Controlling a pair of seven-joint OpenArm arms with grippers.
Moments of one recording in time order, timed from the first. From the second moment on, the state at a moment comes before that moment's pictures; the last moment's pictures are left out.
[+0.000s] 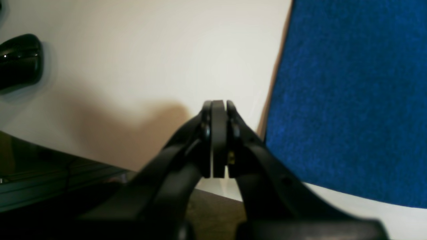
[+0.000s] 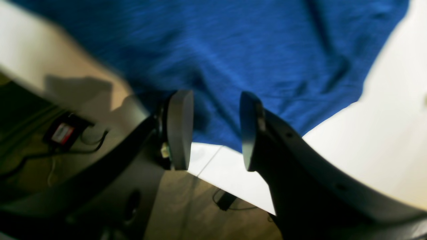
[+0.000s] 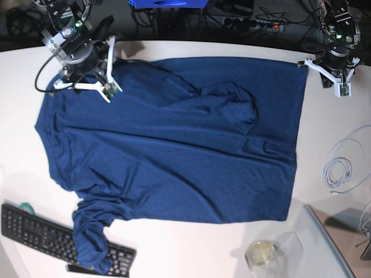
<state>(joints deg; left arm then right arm) 25.4 -11.4 -32.5 85.5 -1.6 -17.2 20.0 -26.3 13.9 -16.2 110.9 -16.0 14.6 -52.5</state>
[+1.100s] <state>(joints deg) 25.4 -11.4 -32.6 85.5 -1.5 -17.2 20.0 -25.4 8.6 -16.7 99.7 -15.5 14.8 -52.6</state>
